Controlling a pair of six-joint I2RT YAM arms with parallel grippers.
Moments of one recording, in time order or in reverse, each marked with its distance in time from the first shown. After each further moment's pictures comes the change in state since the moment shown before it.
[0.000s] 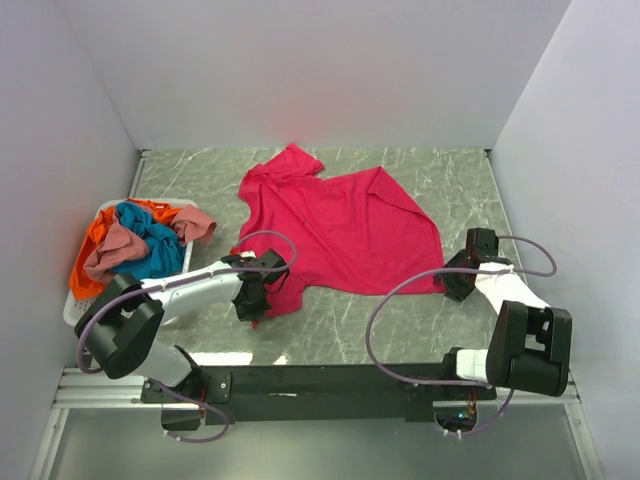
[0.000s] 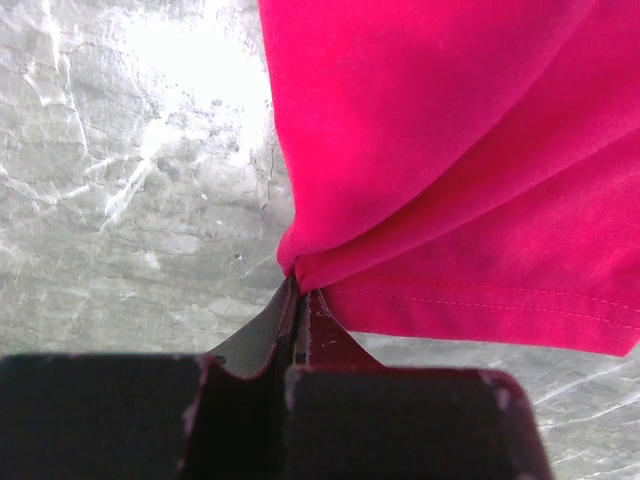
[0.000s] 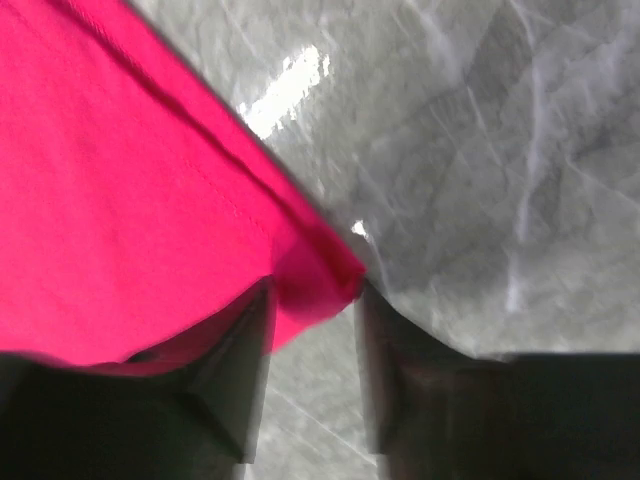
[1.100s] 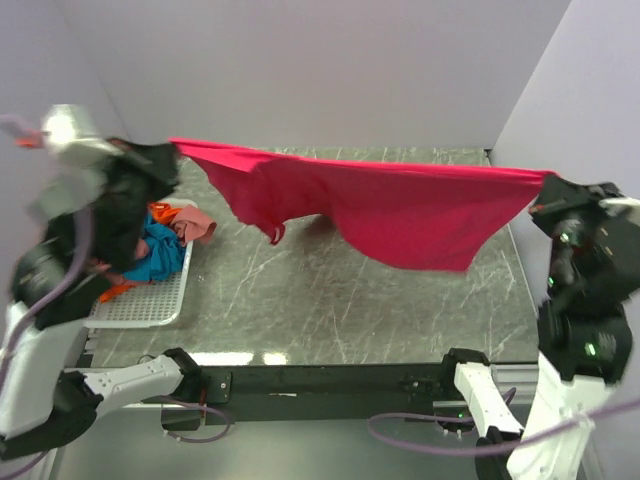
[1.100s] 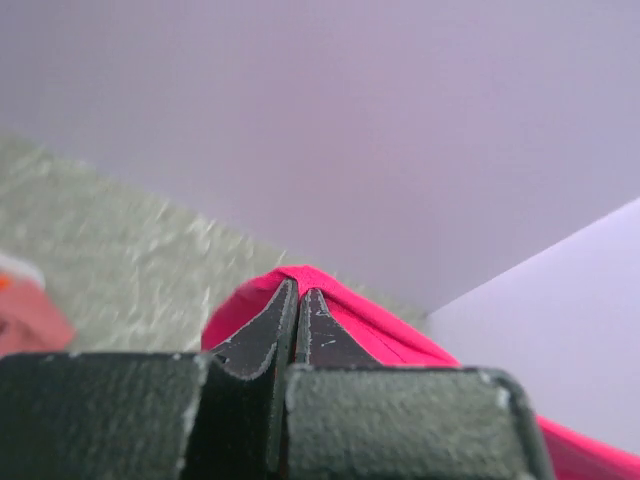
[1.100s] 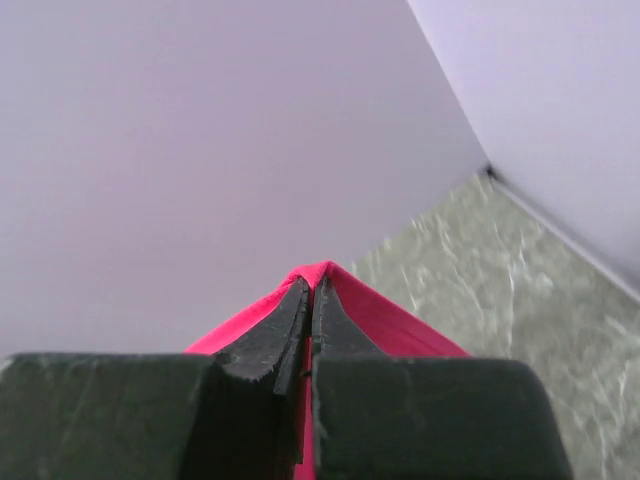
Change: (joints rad) left arm 0.040 -0.413 1.005 0.021 -0.458 0.394; right arm 0.039 -0.499 0.951 -0.274 0.232 -0.067
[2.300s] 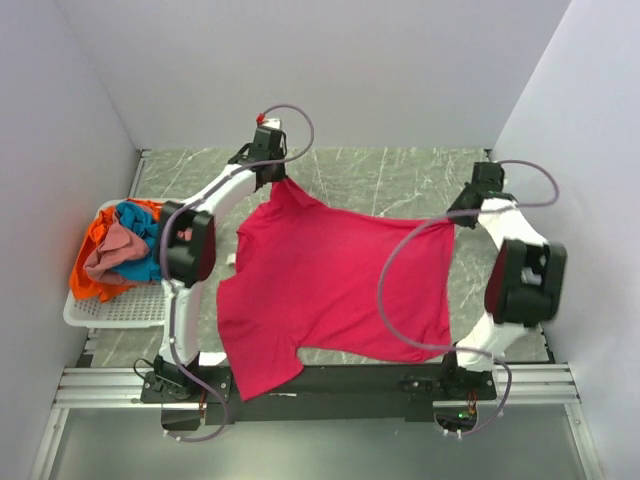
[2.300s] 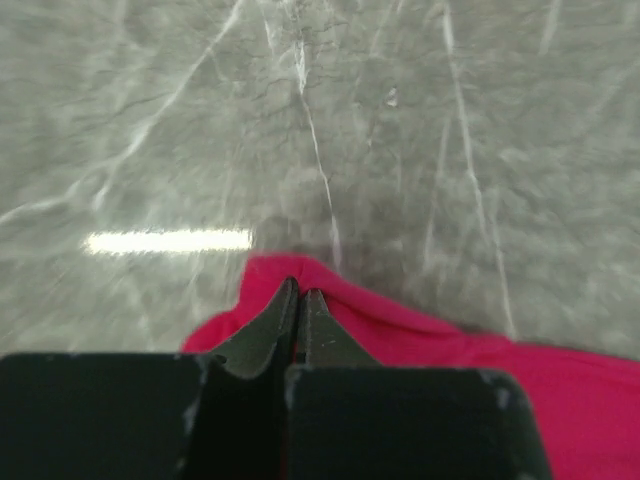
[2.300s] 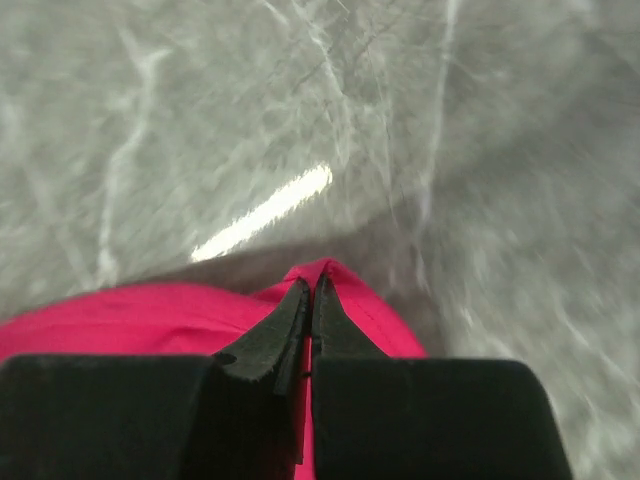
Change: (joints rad) left arm 0.346 1.059 0.010 0.418 0.532 0.345; right arm -0.018 0.832 -0.383 0.325 -0.171 -0.123
